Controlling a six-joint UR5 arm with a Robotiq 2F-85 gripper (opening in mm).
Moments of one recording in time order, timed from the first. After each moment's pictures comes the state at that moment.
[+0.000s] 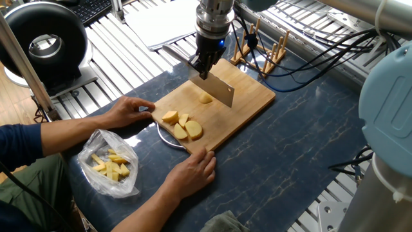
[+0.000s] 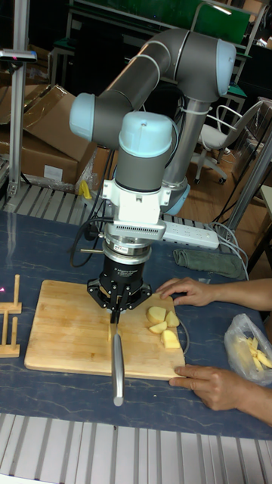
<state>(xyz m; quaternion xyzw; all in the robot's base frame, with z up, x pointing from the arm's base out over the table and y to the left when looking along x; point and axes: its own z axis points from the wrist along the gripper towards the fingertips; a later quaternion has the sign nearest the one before) 0.601 -0.002 0.083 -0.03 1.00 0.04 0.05</state>
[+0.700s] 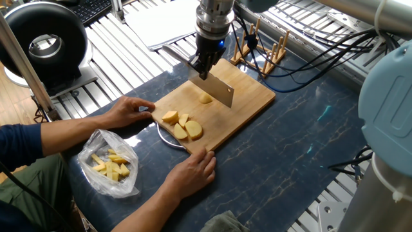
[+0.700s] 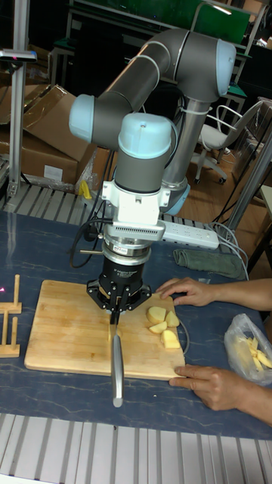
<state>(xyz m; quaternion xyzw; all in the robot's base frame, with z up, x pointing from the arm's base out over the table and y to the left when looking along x) 0.601 -0.003 0.081 -0.03 1.00 0.04 0.05</state>
